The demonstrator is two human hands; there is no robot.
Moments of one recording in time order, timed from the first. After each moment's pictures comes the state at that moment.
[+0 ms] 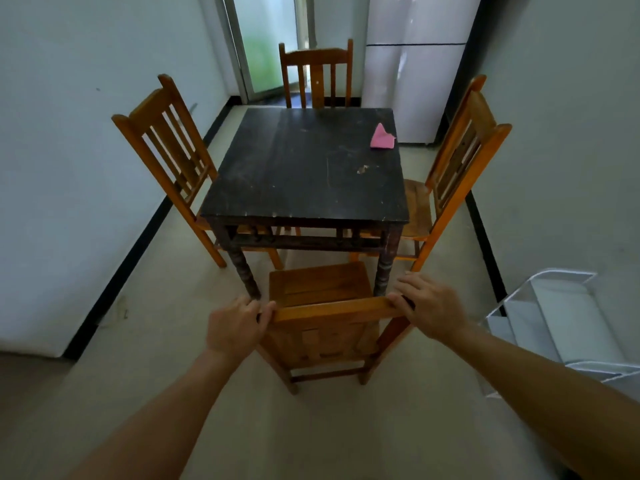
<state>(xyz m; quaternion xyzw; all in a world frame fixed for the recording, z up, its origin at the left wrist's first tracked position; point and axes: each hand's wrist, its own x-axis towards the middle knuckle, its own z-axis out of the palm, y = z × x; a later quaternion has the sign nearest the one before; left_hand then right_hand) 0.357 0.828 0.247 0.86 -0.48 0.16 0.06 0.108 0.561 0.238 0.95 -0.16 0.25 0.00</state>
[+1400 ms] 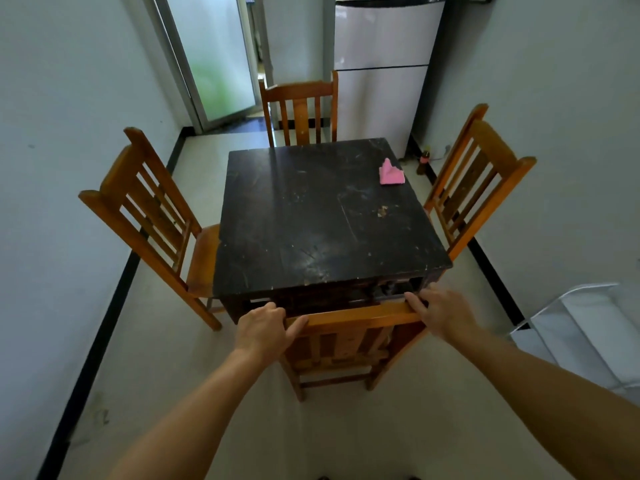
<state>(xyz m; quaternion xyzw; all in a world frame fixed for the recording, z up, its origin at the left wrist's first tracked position) 0.622 0.731 0.257 0.85 -0.52 -0.06 0.06 0.344 0.540 0.270 0.88 -0.47 -0.01 -0.05</state>
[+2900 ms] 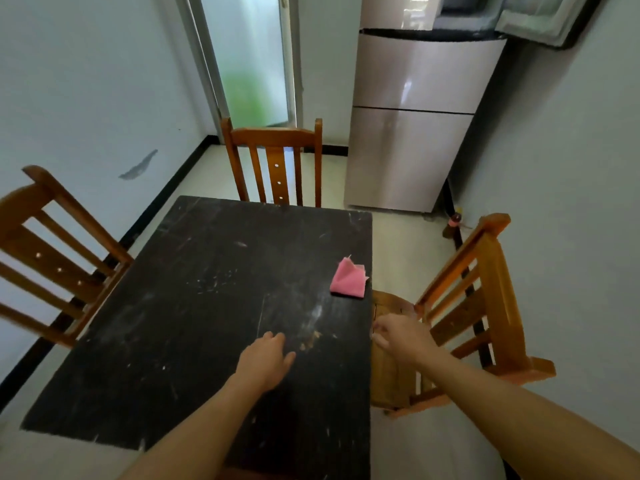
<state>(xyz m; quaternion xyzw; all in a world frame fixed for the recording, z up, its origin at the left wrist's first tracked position) 0.570 0.256 0.238 0.89 -0.39 -0.23 0.03 0.397 0.042 0.239 0.92 -0.32 -0.09 -0.21</state>
